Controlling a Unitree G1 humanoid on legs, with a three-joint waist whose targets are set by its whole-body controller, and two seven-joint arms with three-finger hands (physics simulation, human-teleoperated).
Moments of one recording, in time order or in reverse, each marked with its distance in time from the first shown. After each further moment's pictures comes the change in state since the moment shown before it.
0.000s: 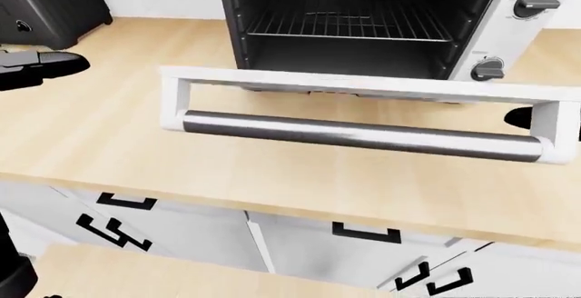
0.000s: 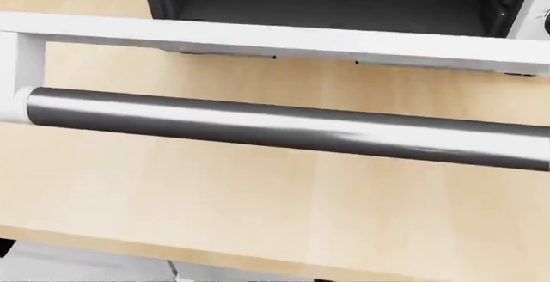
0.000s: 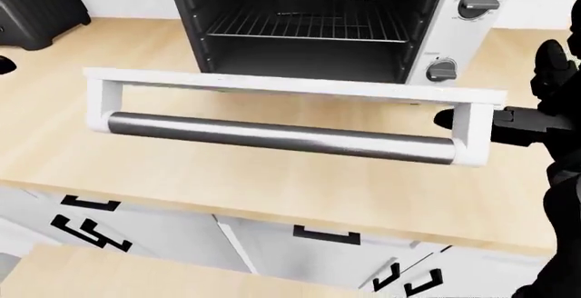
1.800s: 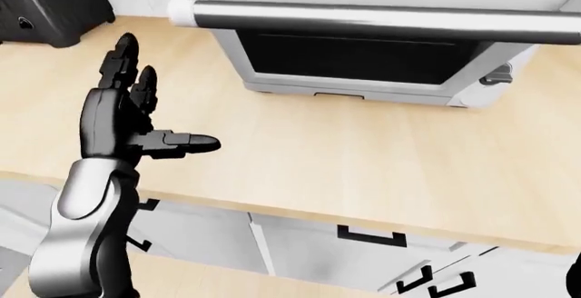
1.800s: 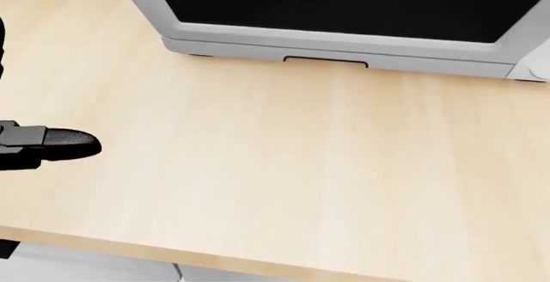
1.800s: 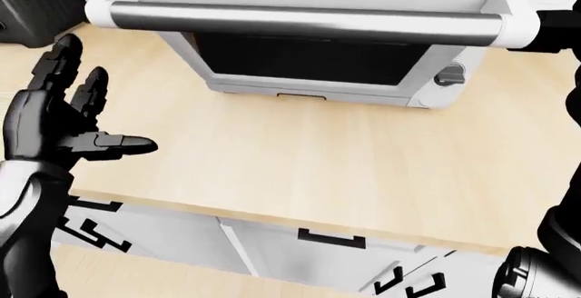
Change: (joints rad) left arm 0.202 -0.437 -0.179 -0.429 0.082 0.270 -0.091; right arm -0.393 -0.245 0.259 0.454 0.036 -0.059 -0.198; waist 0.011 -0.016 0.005
